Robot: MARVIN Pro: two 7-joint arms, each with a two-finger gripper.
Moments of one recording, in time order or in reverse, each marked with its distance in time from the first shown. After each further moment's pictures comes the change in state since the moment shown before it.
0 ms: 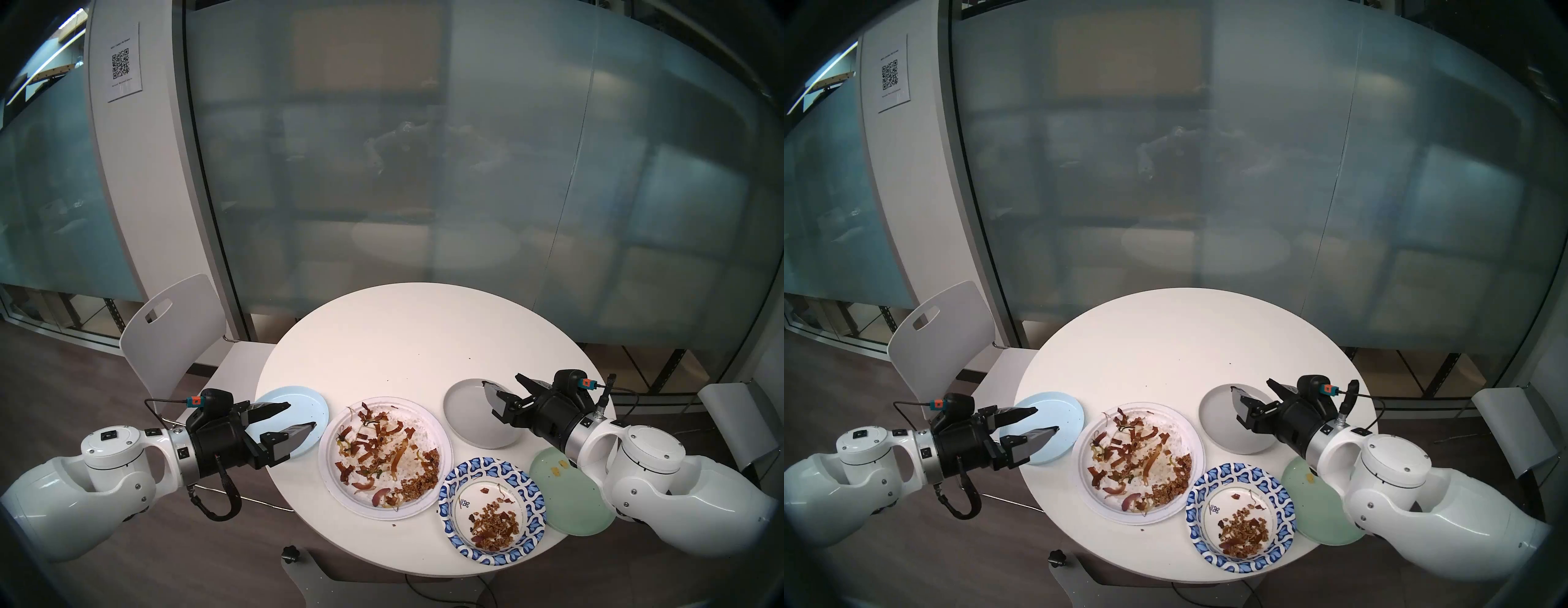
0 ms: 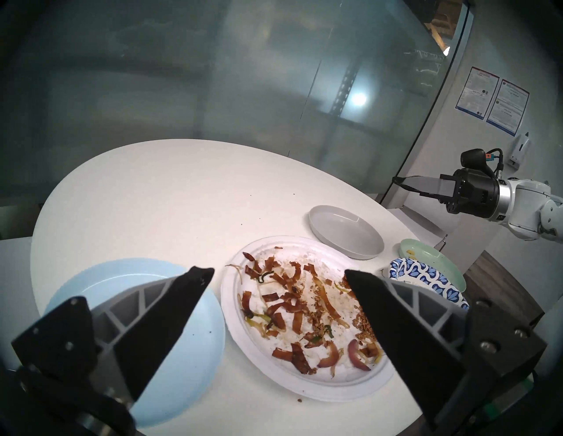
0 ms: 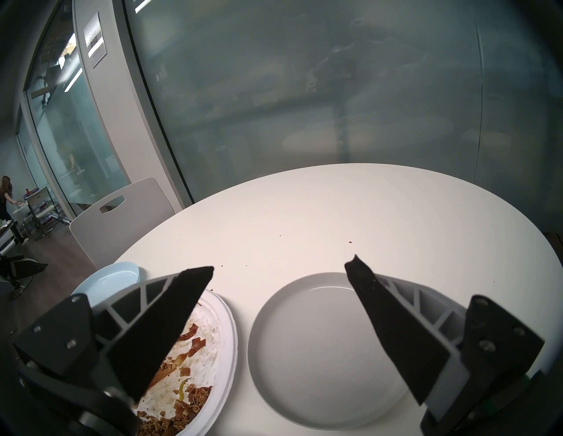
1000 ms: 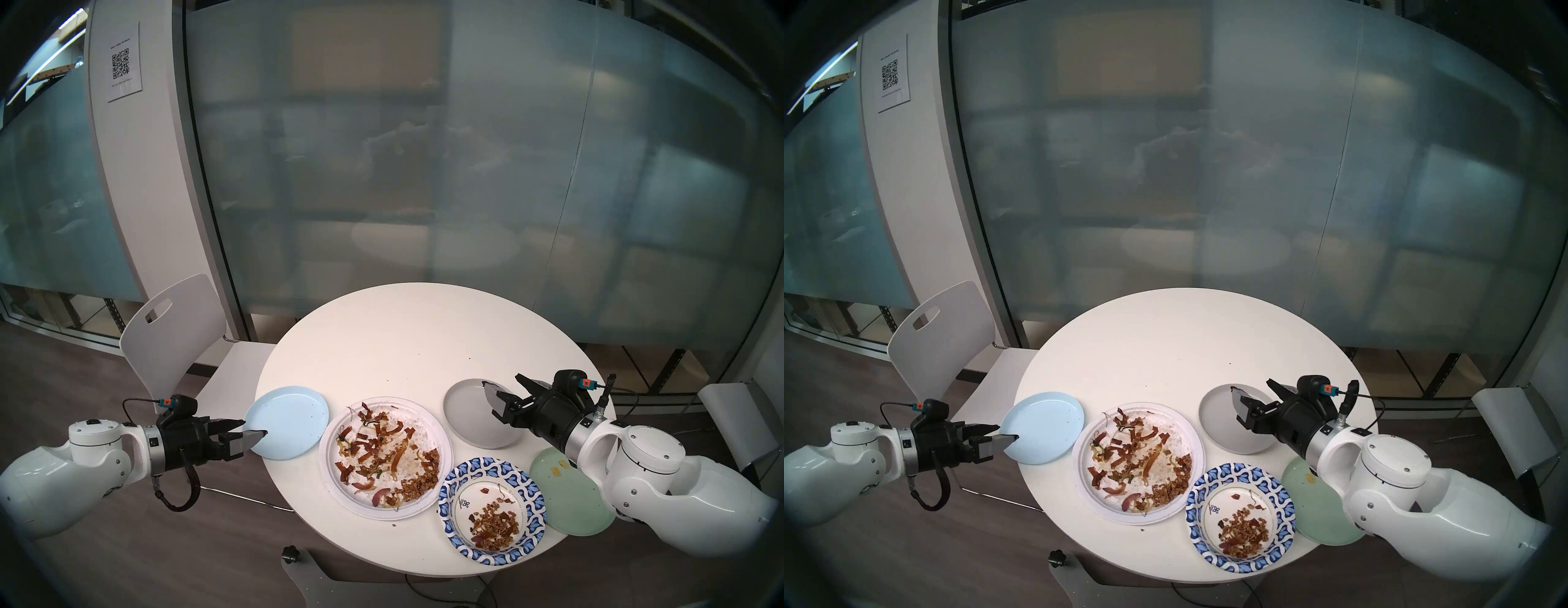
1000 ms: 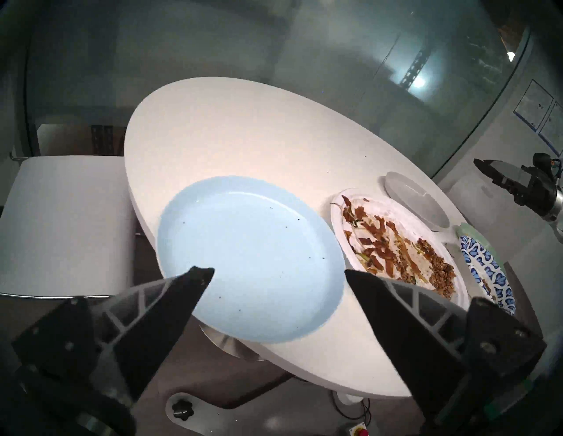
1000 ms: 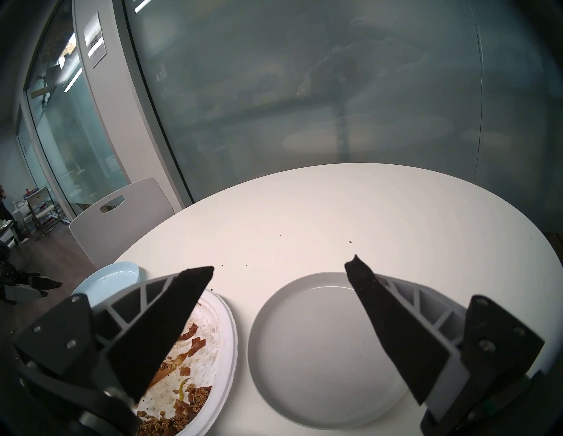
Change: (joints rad) left arm -0.155 0.035 0.108 0.298 -0.096 0.125 -0.079; right arm 0.000 -0.001 0.000 0.000 -0.001 0.001 0.000
